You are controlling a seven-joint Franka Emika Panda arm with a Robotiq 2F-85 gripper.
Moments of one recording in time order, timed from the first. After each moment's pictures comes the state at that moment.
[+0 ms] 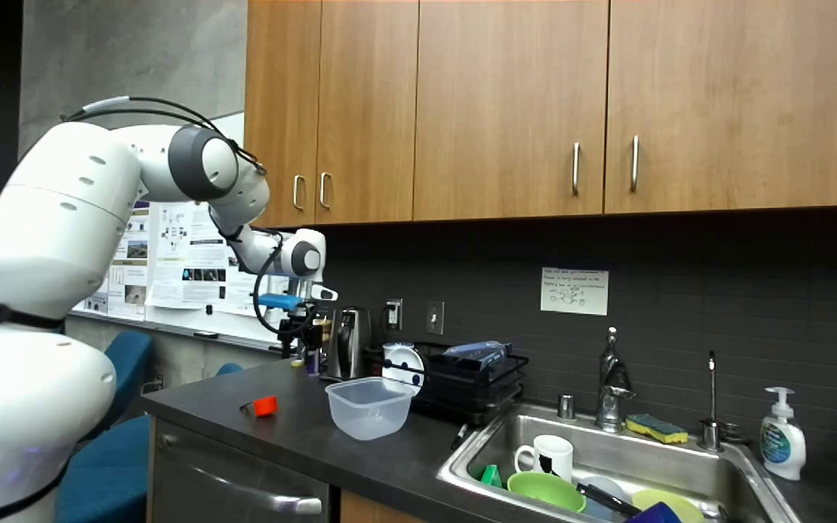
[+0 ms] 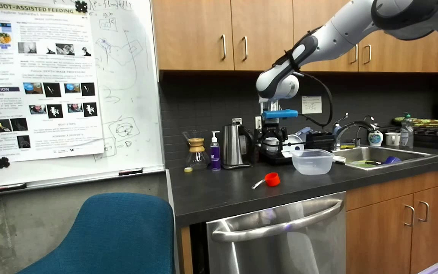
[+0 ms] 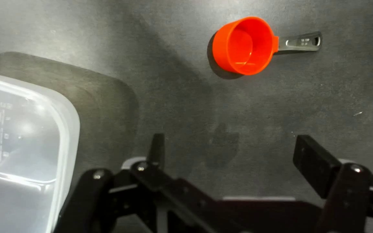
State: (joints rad) arm 0.15 0.33 0.06 -1.75 0.02 2.03 0.38
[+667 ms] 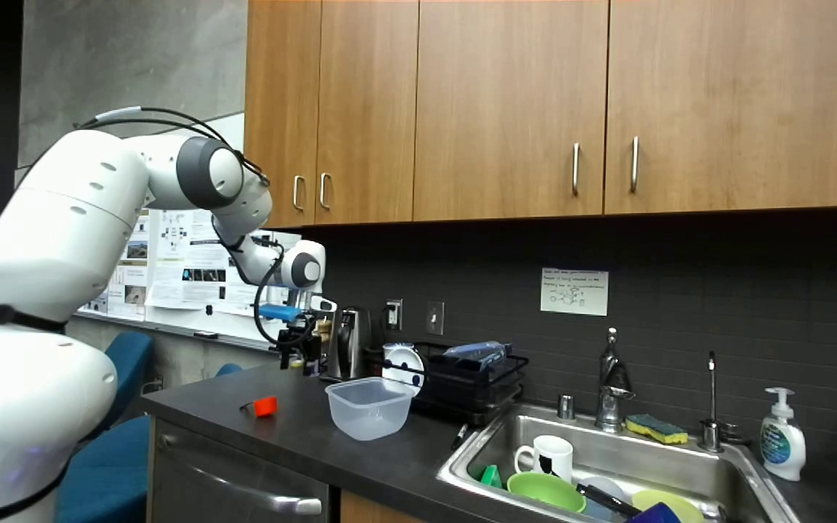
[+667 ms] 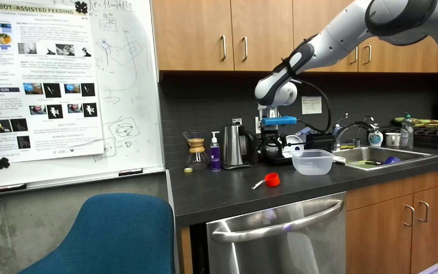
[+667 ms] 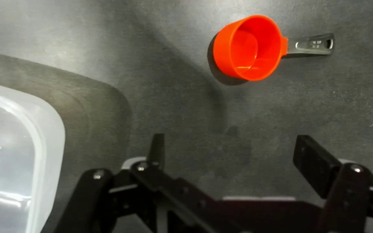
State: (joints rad) arm 0.16 0.38 0.06 -1.75 0.02 2.05 0.38
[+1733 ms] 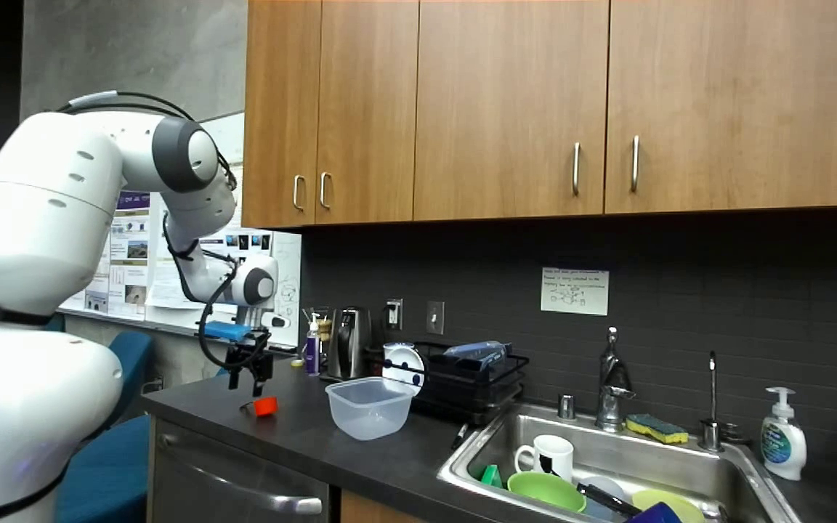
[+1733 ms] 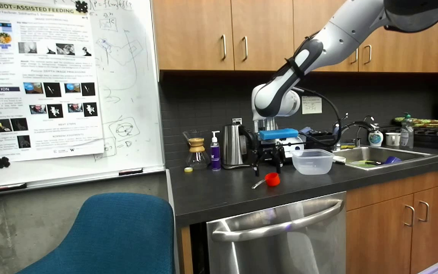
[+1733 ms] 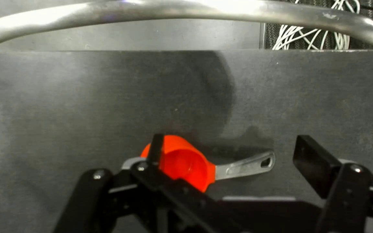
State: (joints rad) arm 0.26 0.26 0.13 -2.05 0.03 2.24 0.45
